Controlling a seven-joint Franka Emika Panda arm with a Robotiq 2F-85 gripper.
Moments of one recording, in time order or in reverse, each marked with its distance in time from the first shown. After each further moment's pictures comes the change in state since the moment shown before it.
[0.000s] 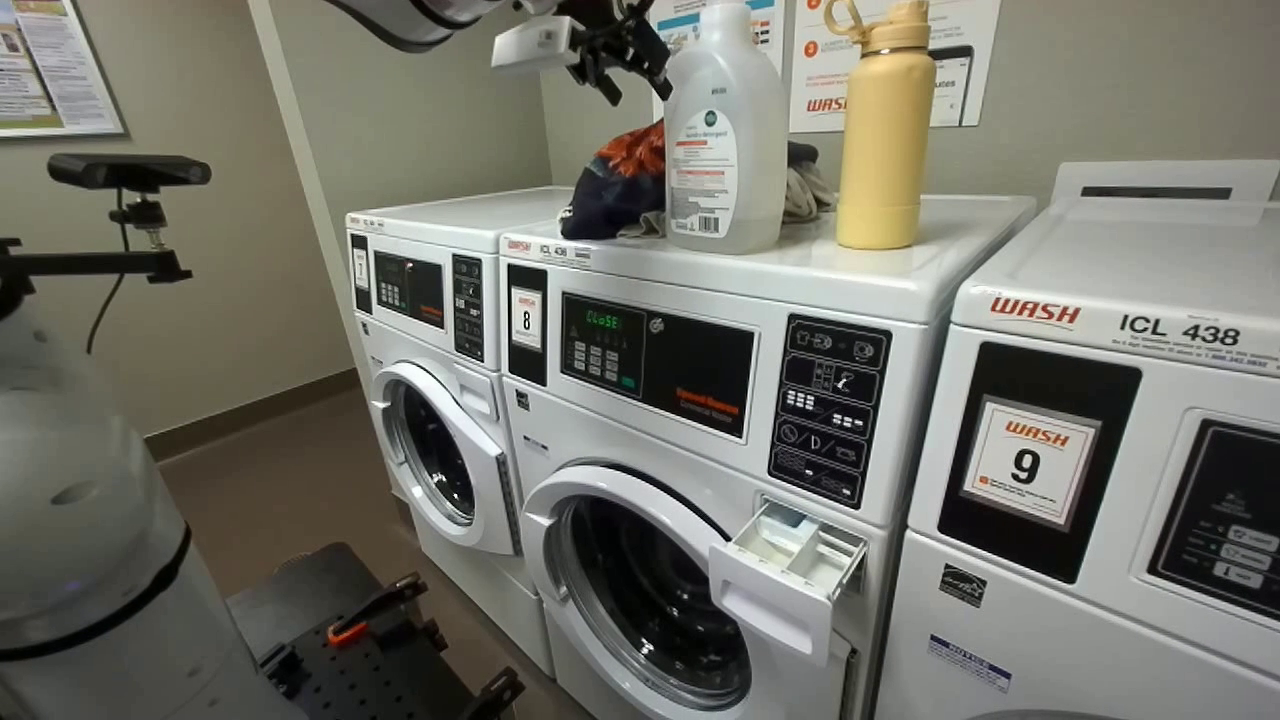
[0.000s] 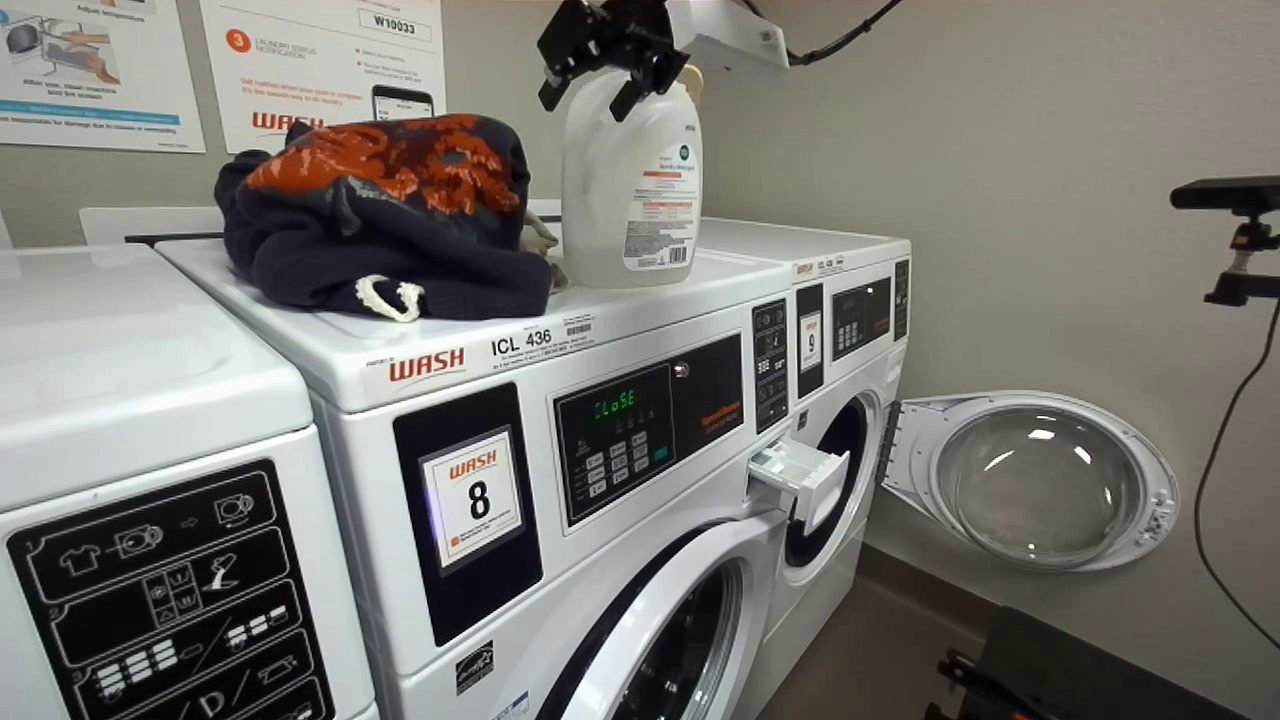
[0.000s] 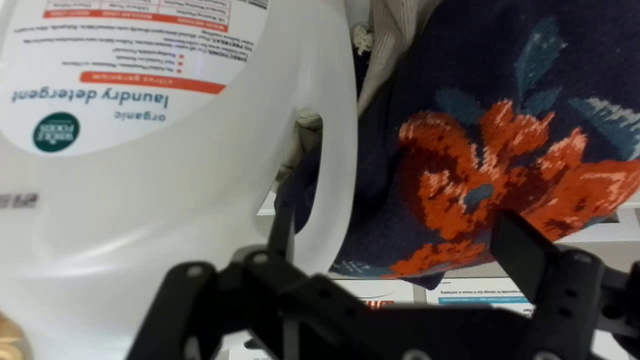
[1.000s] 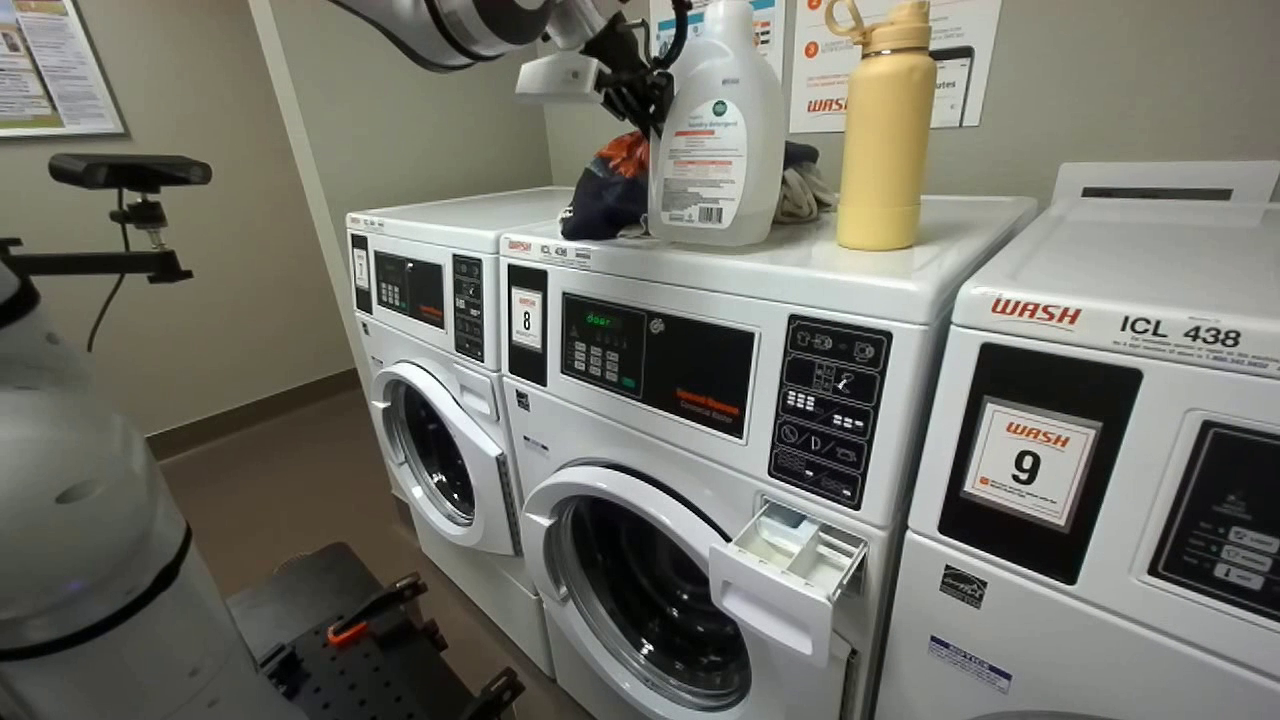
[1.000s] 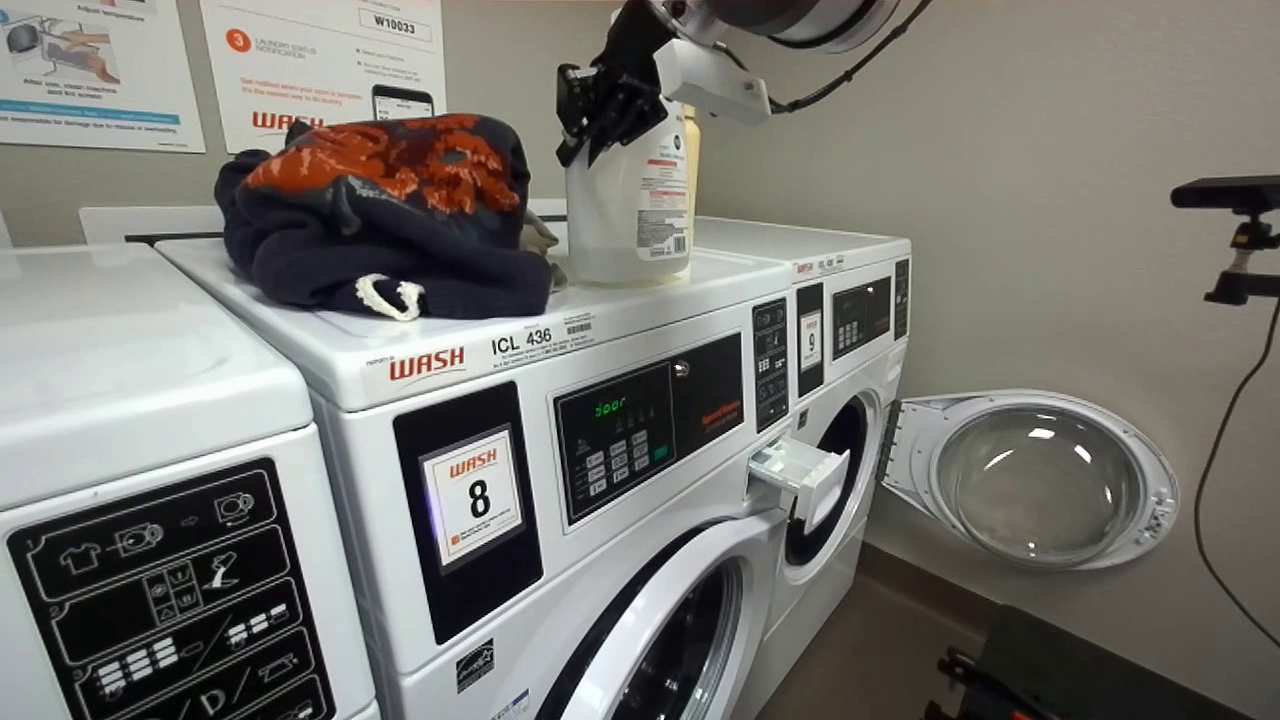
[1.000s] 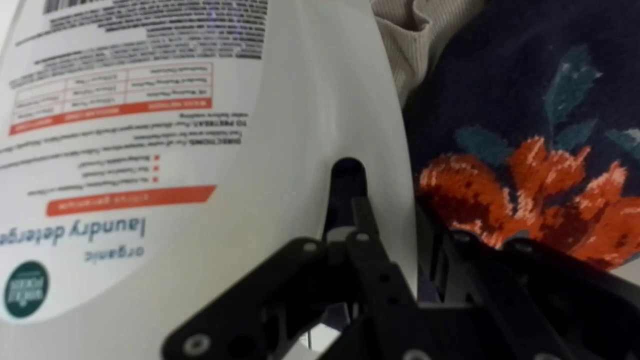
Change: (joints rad) arm 0.008 0.076 -0.035 -0.004 0.104 0.036 -0.058
